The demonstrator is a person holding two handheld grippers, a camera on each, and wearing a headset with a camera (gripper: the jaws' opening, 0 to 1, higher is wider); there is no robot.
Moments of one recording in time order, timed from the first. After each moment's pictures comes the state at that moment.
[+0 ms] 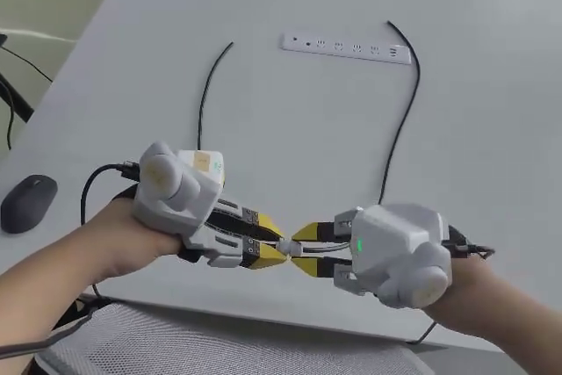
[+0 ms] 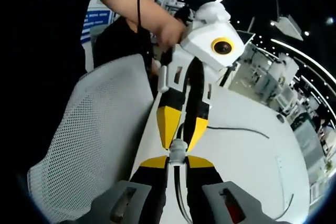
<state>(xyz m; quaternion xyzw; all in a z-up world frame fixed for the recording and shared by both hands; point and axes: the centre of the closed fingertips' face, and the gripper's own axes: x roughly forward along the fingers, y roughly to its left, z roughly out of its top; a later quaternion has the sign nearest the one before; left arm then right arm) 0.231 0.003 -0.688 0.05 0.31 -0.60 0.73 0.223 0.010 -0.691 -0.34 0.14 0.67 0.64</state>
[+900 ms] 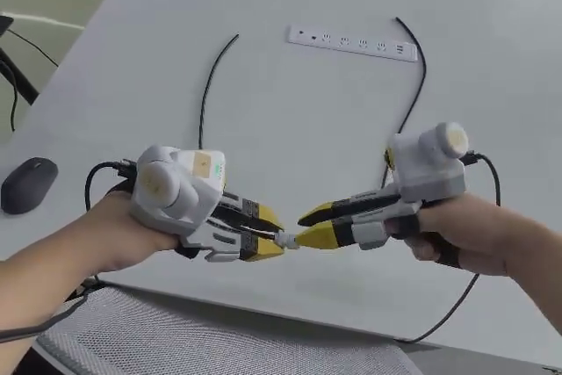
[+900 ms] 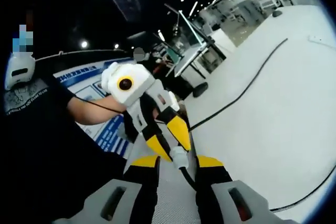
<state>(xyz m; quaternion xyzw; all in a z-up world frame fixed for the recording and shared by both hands) 0.232 -0.005 -0.684 0.12 0.26 -0.60 0.75 0.236 -0.001 -0.673 0.13 0.43 0.70 0.55</state>
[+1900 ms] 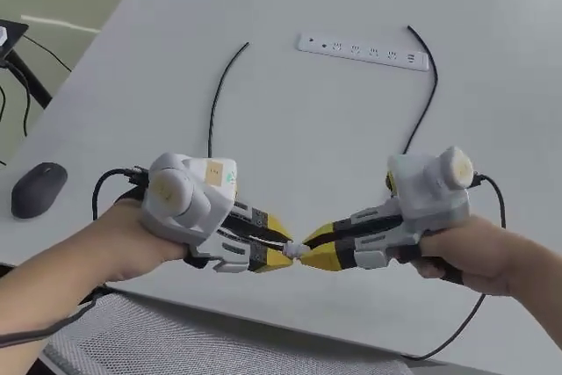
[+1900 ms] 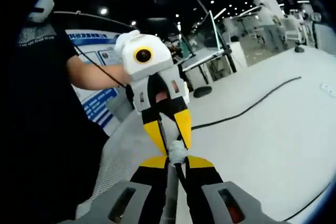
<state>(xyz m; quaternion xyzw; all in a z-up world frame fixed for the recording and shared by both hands) 0.235 -0.008 -0.684 0.10 0.29 -0.59 0.75 0.225 -0.002 -0.677 -0.04 0.29 0.75 0.60</state>
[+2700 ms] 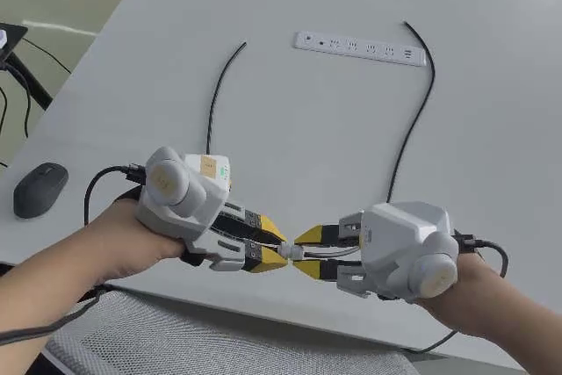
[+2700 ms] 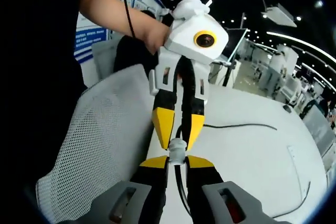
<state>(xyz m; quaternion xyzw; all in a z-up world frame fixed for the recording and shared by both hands) 0.227 -0.009 -0.690 0.06 0.32 -0.58 0.75 0.220 -0.002 -0.691 -0.27 0.16 0.70 0.64</state>
